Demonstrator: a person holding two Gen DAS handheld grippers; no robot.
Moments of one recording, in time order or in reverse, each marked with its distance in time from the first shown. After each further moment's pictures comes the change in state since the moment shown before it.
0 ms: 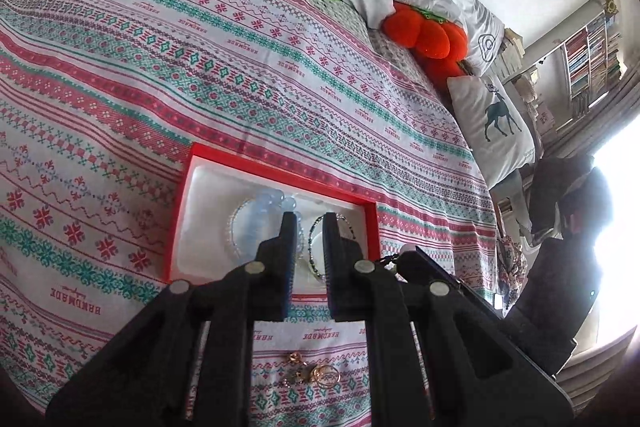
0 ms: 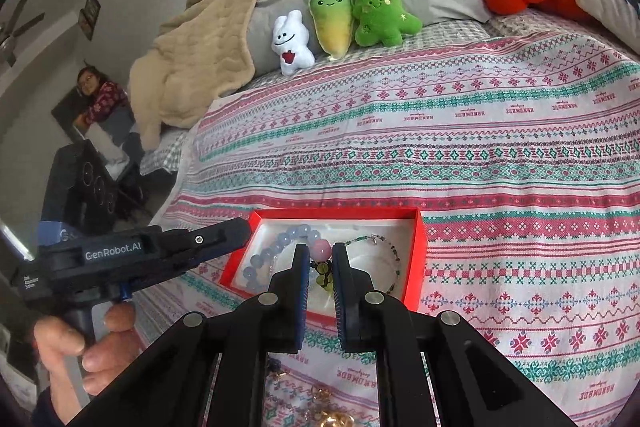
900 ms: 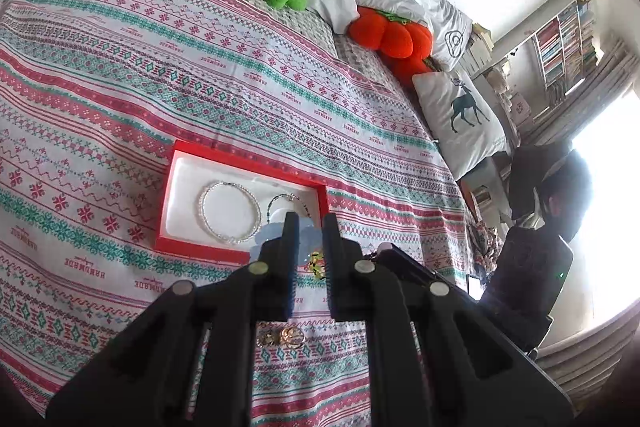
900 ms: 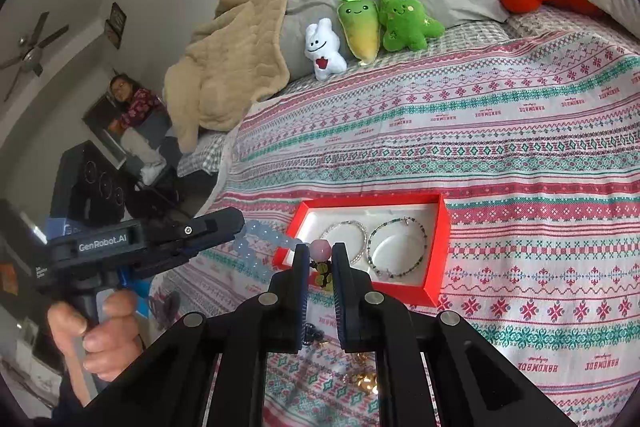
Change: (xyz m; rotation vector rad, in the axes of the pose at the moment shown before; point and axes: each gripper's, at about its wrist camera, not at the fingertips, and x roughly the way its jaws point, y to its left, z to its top) left arm -0.050 -0.027 -0.011 0.034 -0.018 -0.095; right arm -0.044 0.009 -0.006 0.018 -0.011 0.132
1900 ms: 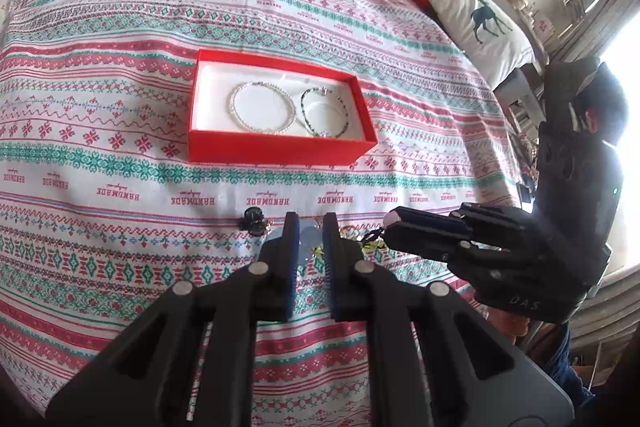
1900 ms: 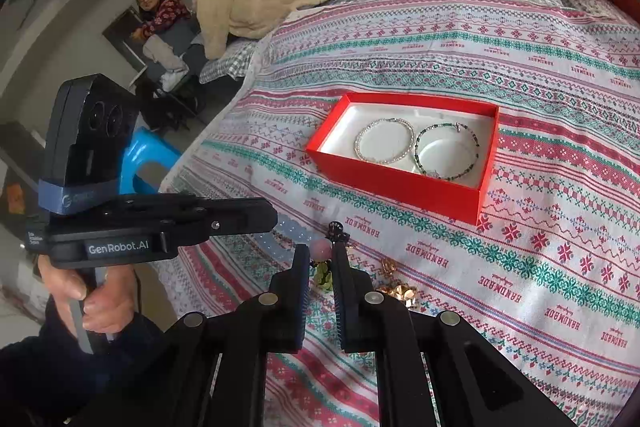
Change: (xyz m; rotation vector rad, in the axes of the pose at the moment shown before) left arm -0.009 -0.003 -0.061 0.180 0.191 0.179; right arm 0.015 0.029 -0.049 -0.169 0.287 0.053
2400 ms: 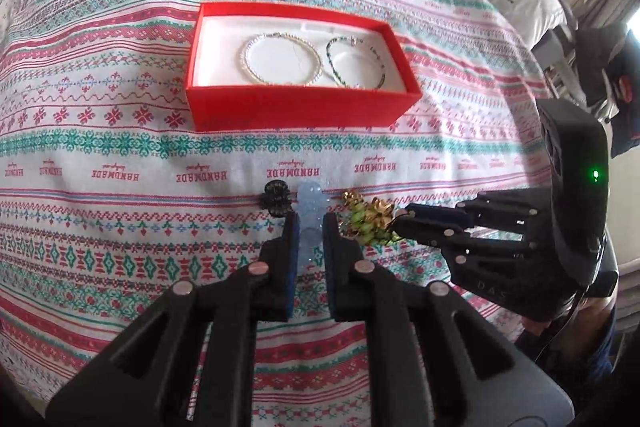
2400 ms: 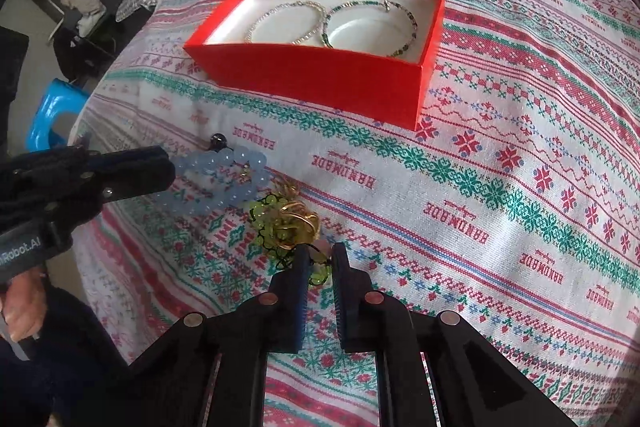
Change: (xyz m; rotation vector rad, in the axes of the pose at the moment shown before) left arm 0.045 -0.001 -0.011 0.050 0.103 0.125; right arm 0.057 -0.036 -0.028 0.051 0.276 -0.267
